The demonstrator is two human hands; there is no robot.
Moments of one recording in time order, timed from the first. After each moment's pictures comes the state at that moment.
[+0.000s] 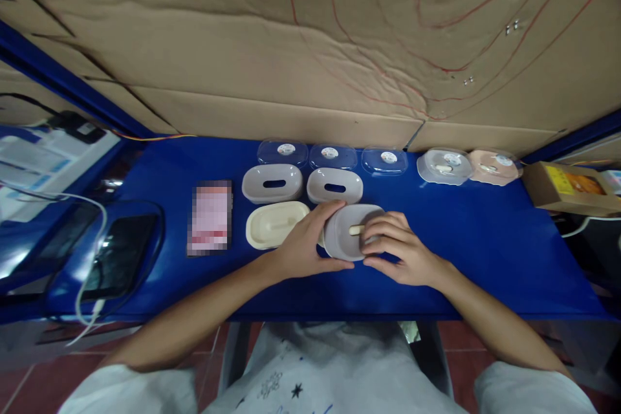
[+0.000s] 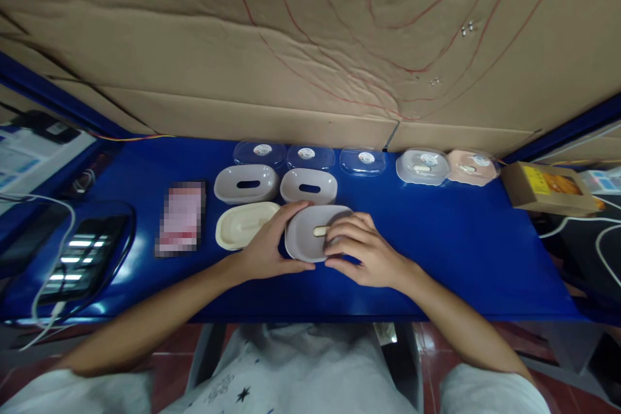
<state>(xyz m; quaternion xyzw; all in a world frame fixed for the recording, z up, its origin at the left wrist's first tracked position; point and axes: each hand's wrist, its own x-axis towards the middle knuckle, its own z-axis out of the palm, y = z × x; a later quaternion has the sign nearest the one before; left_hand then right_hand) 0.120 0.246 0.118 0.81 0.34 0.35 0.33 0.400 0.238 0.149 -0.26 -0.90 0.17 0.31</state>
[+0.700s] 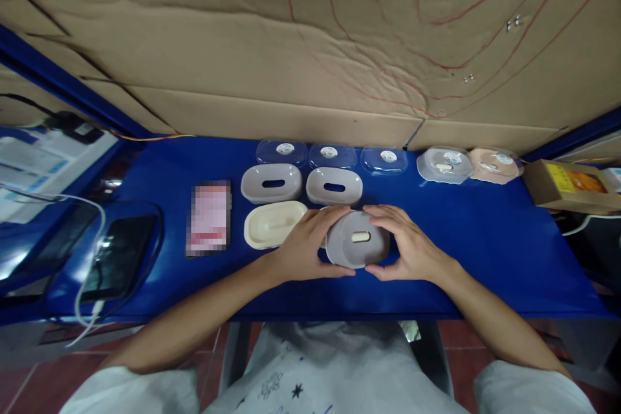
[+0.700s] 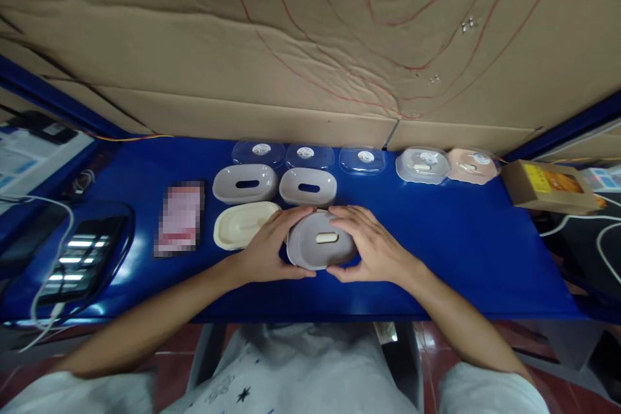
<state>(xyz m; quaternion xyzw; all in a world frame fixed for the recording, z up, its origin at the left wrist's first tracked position) 0.120 0.246 0.122 0.86 0.31 0.32 0.24 0.408 0.245 0.148 -0.28 -0.90 0.17 0.30</state>
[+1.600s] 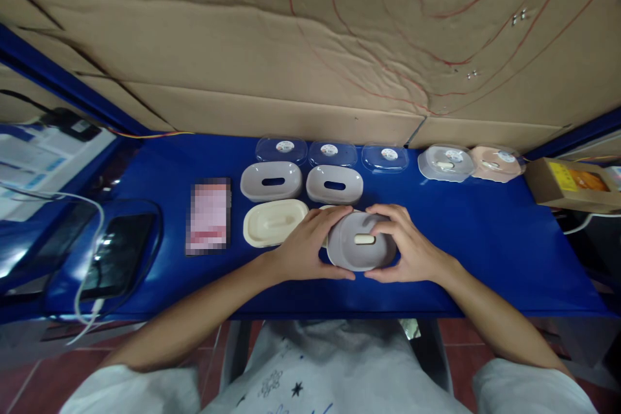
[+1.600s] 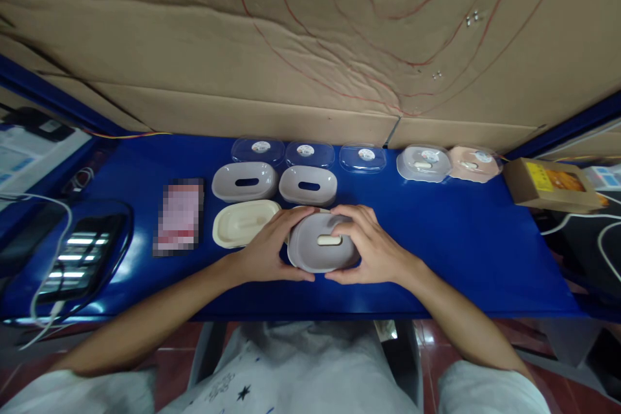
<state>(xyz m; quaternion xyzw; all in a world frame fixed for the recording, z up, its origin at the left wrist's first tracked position) 0.119 0.246 0.121 0.86 0.31 0.29 0.29 0.407 0.242 0.149 -0.28 -0.90 0.18 0.29</state>
